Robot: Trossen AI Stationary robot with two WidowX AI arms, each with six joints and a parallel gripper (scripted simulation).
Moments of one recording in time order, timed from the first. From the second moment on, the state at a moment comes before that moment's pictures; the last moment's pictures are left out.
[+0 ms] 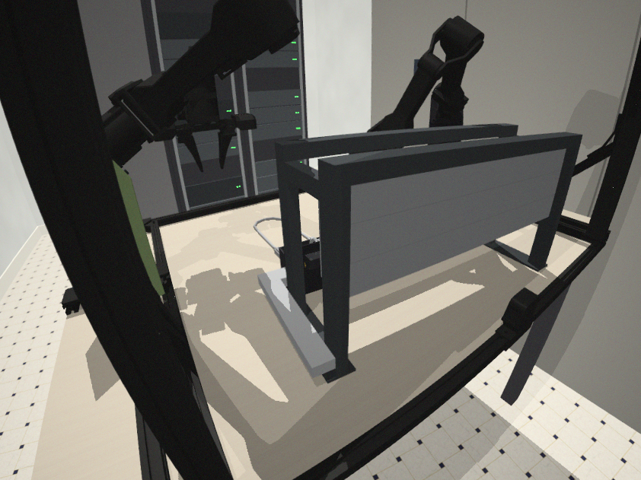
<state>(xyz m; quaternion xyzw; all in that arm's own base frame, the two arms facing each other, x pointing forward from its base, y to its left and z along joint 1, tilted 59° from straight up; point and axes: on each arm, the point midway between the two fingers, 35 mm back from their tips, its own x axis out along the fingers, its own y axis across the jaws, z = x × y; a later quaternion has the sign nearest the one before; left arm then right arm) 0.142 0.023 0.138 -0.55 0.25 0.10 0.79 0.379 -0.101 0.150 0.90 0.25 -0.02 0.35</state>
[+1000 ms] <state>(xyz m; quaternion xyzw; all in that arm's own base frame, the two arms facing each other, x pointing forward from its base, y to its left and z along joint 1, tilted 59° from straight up) 0.142 0.023 0.138 -0.55 0.25 0.10 0.79 0.303 -0.112 0.194 0.91 0.25 -0.02 0.35</state>
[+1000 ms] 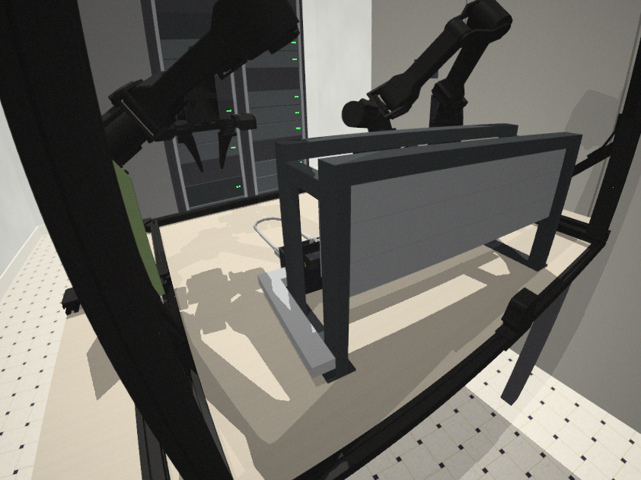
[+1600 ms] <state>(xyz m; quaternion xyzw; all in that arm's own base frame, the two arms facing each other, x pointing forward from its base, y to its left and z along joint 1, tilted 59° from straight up) 0.142 0.023 0.138 -0.55 0.25 0.10 0.79 0.312 -0.060 0.219 0.91 0.24 -0.02 0.33</state>
